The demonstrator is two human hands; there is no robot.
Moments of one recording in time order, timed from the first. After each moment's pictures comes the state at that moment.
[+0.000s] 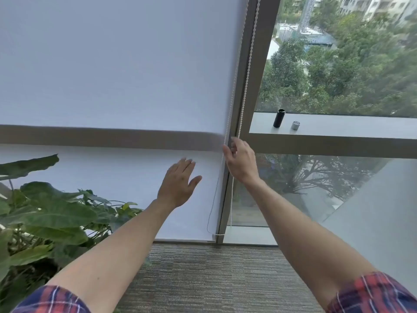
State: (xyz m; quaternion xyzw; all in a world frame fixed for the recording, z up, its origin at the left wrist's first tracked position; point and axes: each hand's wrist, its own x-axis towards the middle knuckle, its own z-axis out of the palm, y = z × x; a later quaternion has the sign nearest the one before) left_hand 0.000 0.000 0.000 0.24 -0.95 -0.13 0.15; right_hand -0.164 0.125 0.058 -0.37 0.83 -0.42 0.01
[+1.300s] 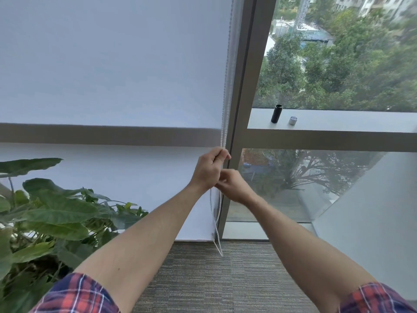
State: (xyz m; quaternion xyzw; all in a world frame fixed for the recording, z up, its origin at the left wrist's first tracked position) left_hand -0.051 0.060 0.050 0.19 -0.79 -0.51 0.29; right_hand -0.133 0.152 0.014 -0.46 0.75 -0.41 0.23
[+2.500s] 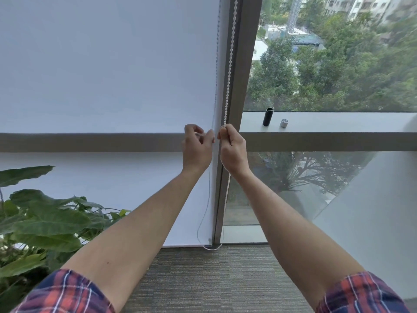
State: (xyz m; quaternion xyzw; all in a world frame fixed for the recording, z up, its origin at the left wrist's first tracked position) left_hand -0.080 0.050 0.097 0.30 -0.70 -0.50 0.41; right_hand -0.154 0.119 0.084 -0.34 0.69 -0.64 0.01
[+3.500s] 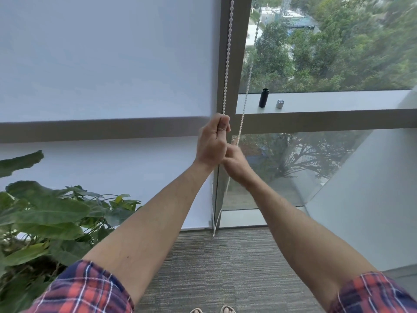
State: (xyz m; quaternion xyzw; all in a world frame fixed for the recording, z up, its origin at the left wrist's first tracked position) left_hand -0.072 0.094 0.091 0.14 -0.76 -0.48 0.42; right_hand -0.130 0.167 0.039 -0.39 0.67 -0.60 0.20
